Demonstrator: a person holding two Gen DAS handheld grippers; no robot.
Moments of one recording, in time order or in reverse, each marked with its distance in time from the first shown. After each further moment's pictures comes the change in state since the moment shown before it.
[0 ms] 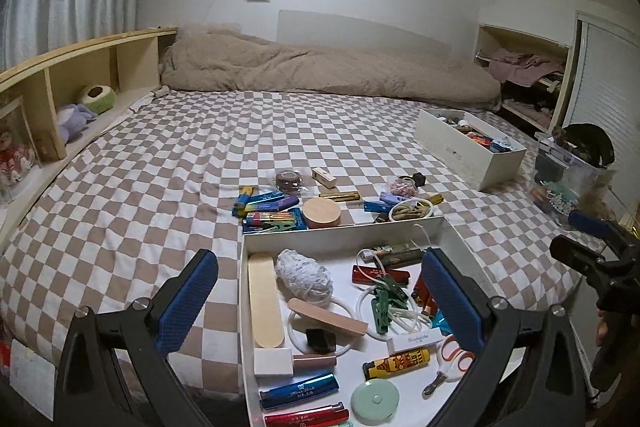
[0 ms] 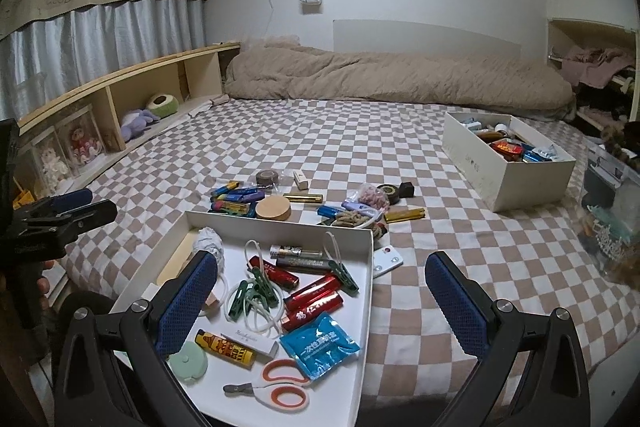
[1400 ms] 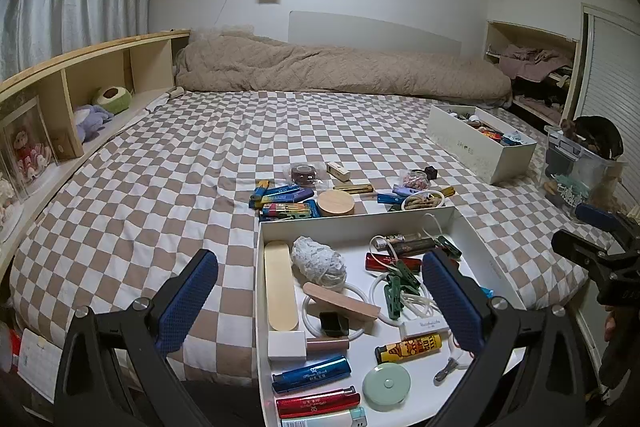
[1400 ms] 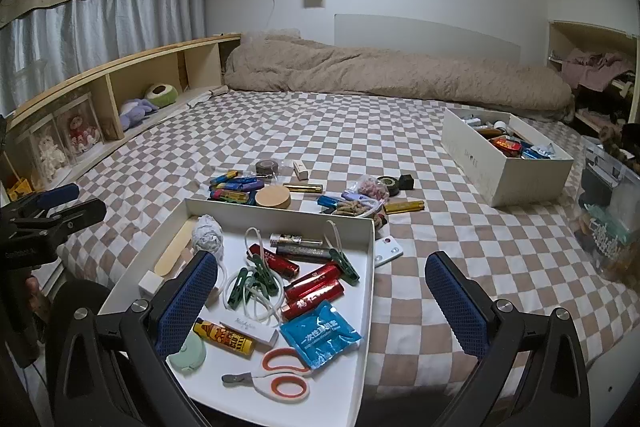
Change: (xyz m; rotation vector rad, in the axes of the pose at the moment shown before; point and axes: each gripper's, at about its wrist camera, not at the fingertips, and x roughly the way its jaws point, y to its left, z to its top) left arm -0.013 -0.003 -0.013 0.016 -0.006 0.062; right arm 0.001 0.008 -0.007 -0.022 0.024 -0.020
